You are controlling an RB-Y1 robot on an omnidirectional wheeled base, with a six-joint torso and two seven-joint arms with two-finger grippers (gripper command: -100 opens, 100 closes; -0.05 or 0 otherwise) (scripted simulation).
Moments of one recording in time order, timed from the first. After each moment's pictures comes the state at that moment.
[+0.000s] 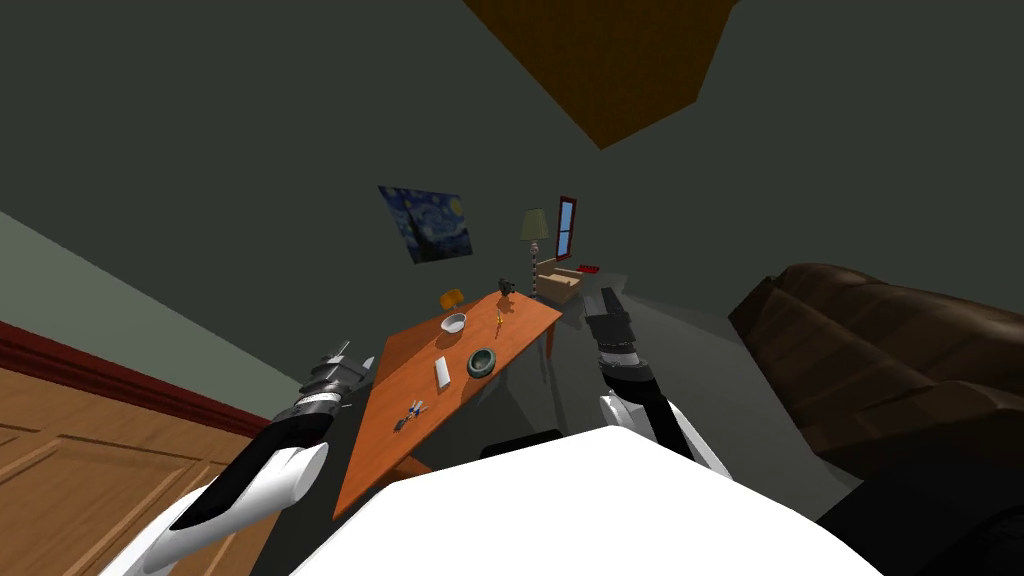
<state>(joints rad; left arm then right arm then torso) 0.40 0.51 0.41 -1.96 0.24 0.10 0.48 0.54 -0.03 0.00 -2.32 0.06 -0.57 0.00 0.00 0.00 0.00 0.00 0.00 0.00</state>
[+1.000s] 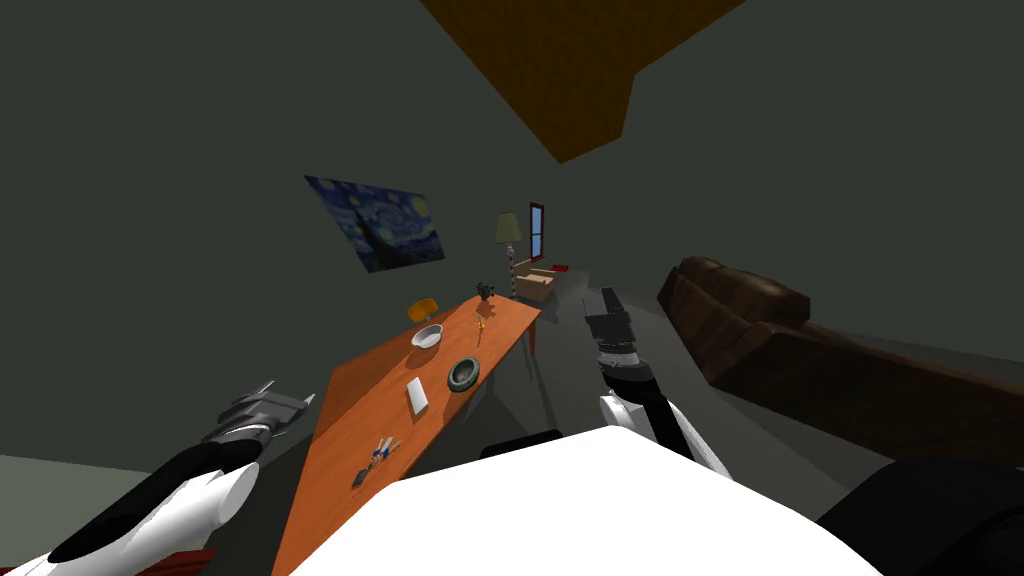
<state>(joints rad) 0.36 0.62 0.59 -1.69 0.31 0.34 0.66 0.54 -0.03 0.00 -2.32 0.06 -0.57 0.00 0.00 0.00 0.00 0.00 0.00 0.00</state>
